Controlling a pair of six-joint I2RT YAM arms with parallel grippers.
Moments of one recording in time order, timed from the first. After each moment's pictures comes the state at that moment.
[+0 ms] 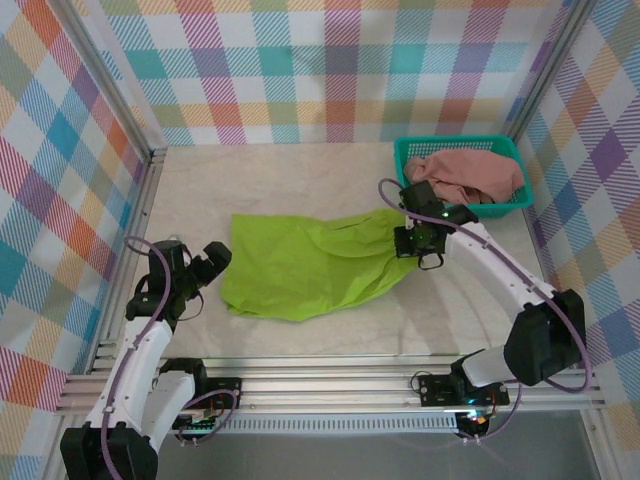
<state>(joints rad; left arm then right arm) 0.00 0.79 0.57 -0.51 0.14 -0.74 0.42 1.40 1.18 -0.94 0.13 0.25</state>
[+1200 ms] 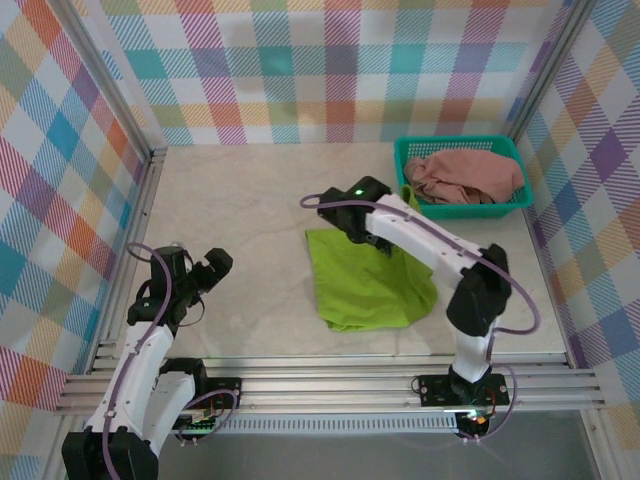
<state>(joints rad) 0.00 0.76 0.52 -0.52 0.15 -0.76 0.85 1.88 1.82 -1.68 0.89 0.45</state>
